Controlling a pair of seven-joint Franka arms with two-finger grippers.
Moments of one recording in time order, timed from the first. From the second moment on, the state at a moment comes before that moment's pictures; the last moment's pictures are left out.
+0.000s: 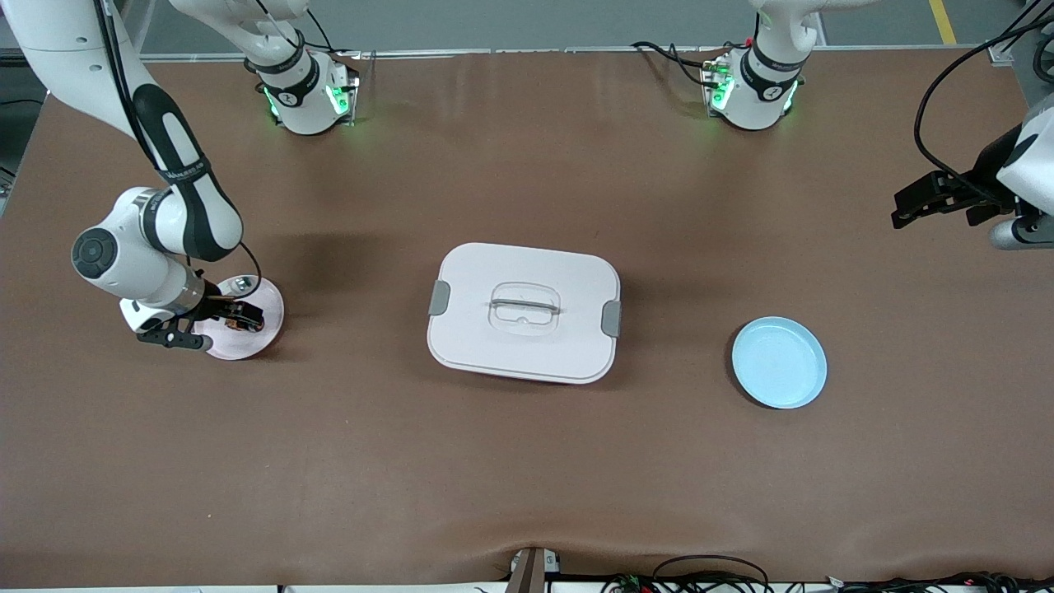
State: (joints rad) left arm 0.05 0.03 -0.10 -1.53 0.01 1.51 -0.08; right arm -0.05 0.39 -0.07 -2.20 0.10 2.56 -0.06
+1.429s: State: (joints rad) left arm 0.05 0.04 -0.10 -1.54 0.01 1.52 -0.08; right arm -0.05 0.47 -0.07 -2.18 0.11 2.64 -0.07
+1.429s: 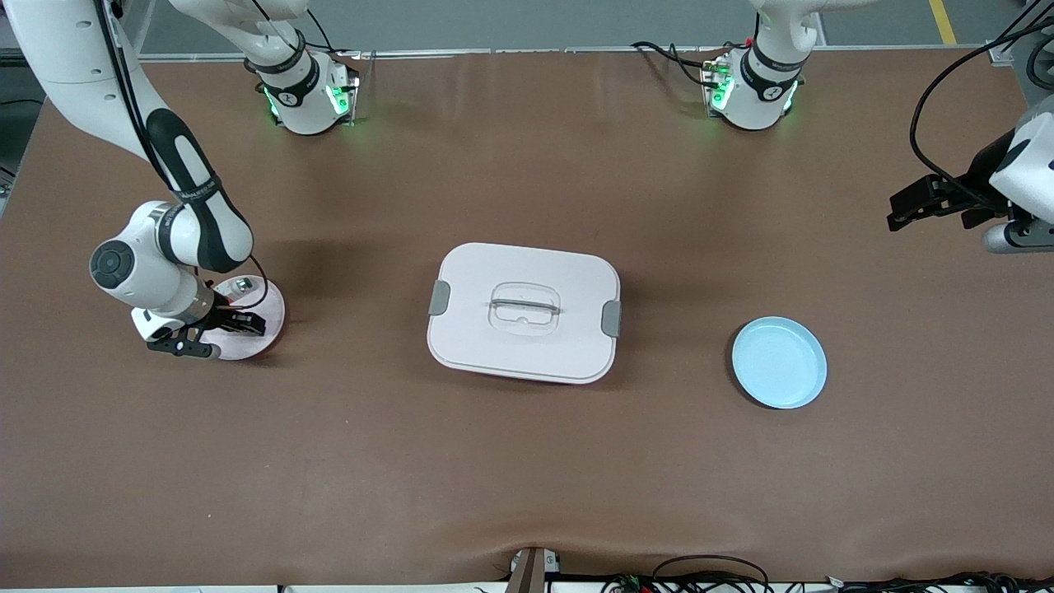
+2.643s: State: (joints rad) left arm 0.05 0.04 -0.11 -1.54 0.01 1.54 -0.08; right arm 0.29 0.14 -0.04 -1.92 0.15 1.69 0.60
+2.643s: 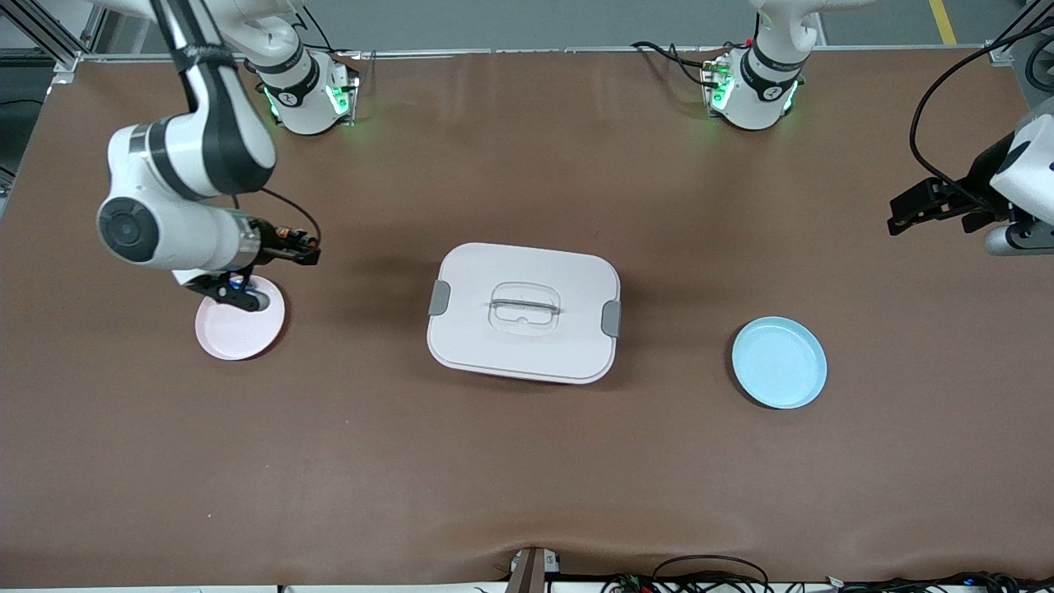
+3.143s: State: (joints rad) left arm 0.04 0.06 -0.11 -1.55 -0.31 1.55 -0.11; right arm 0.65 0.15 -0.04 -1.68 0.35 1.65 1.23
